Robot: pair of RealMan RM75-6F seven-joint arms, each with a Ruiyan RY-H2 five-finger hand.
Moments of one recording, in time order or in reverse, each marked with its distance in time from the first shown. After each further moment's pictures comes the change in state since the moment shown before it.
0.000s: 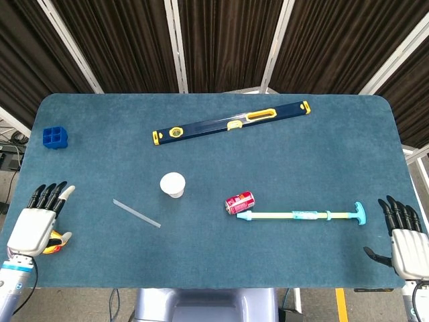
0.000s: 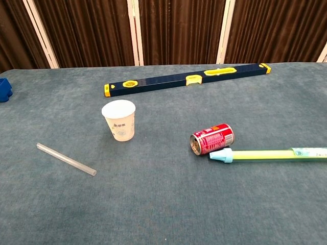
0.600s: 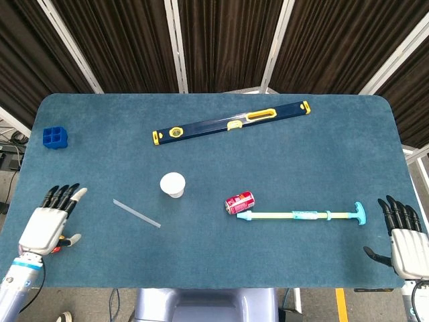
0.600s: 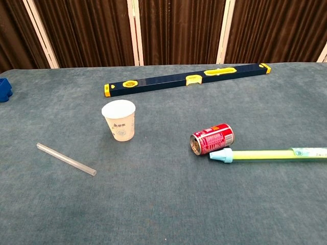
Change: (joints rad) left arm -0.050 0.002 -0.006 -0.044 -0.015 -0.087 0.012; right arm 0.004 -0.002 0.003 -0.005 0.006 -0.005 -0.014
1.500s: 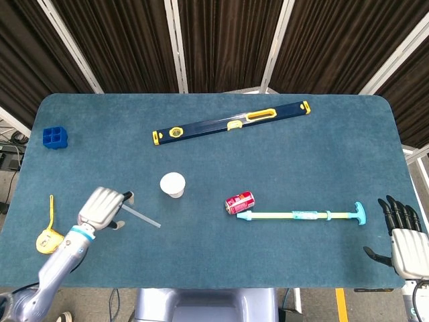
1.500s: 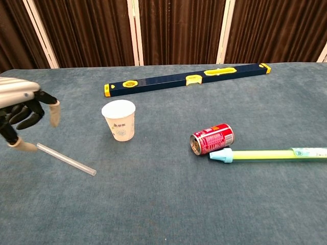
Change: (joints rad) left arm -0.278 -0.123 -0.113 -0.046 -0.264 -0.332 0.248; right arm 0.001 0.006 -0.002 0.001 -0.001 -0.004 0.016
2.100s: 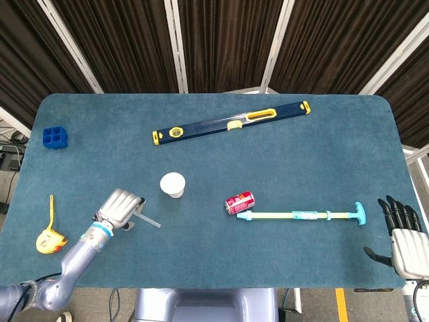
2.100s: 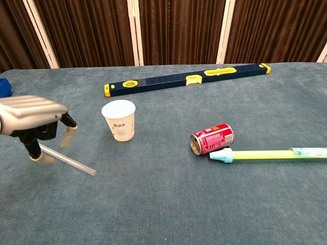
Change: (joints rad) left arm -0.140 -0.091 0.043 0.019 -0.273 -0.046 0.261; right arm 0.001 0.001 -0.001 0.004 -0.003 0.000 0.007
